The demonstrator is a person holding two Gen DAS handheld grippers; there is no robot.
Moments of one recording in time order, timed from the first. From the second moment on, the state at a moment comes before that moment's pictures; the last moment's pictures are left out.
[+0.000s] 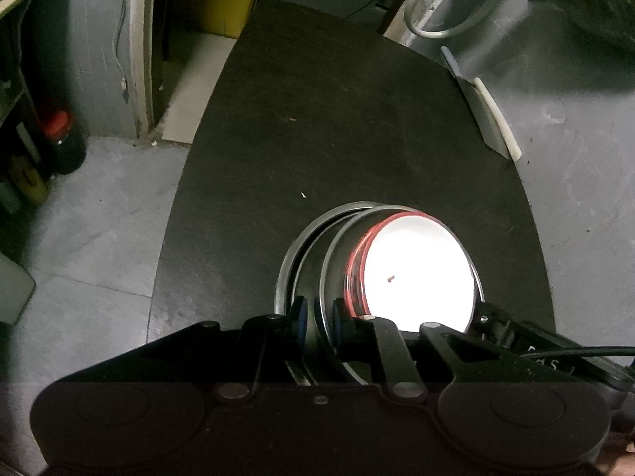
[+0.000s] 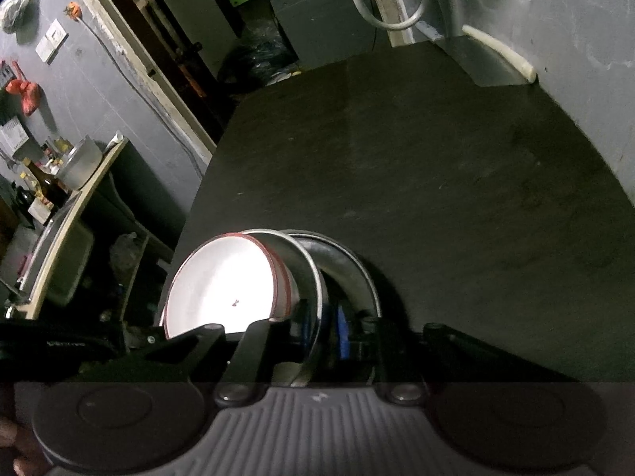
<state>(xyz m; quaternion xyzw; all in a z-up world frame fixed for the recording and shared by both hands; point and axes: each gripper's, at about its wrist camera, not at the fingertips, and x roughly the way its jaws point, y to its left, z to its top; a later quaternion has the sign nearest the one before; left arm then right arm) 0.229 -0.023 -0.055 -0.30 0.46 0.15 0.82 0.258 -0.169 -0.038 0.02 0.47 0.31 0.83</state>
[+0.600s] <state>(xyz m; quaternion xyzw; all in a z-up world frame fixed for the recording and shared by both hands) 0.216 -0.022 -0.054 -0.27 0.44 0.19 0.83 0.255 -0.175 -0.034 0.01 0.45 0.31 0.84</state>
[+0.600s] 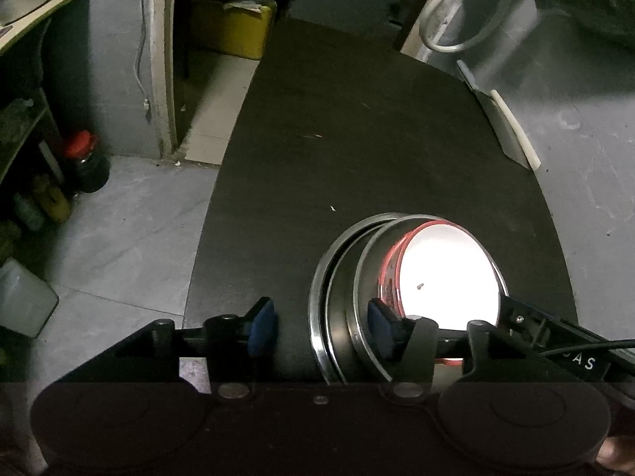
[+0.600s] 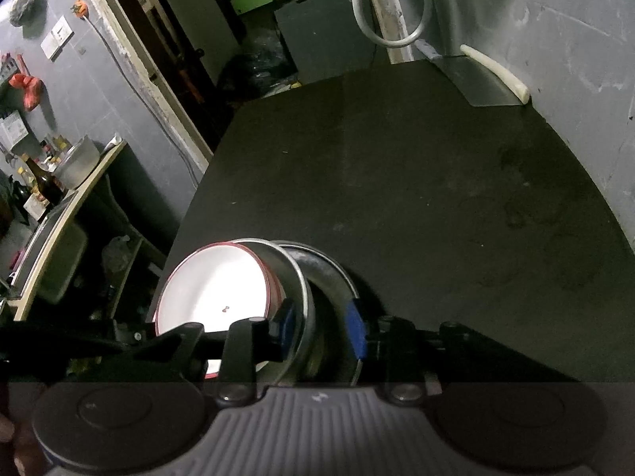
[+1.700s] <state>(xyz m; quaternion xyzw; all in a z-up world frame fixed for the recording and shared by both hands) 0.193 -0.008 -0.033 -0.25 0.39 0.14 0.88 0.221 -0.199 -0.018 0.06 0.40 0.19 0.89</state>
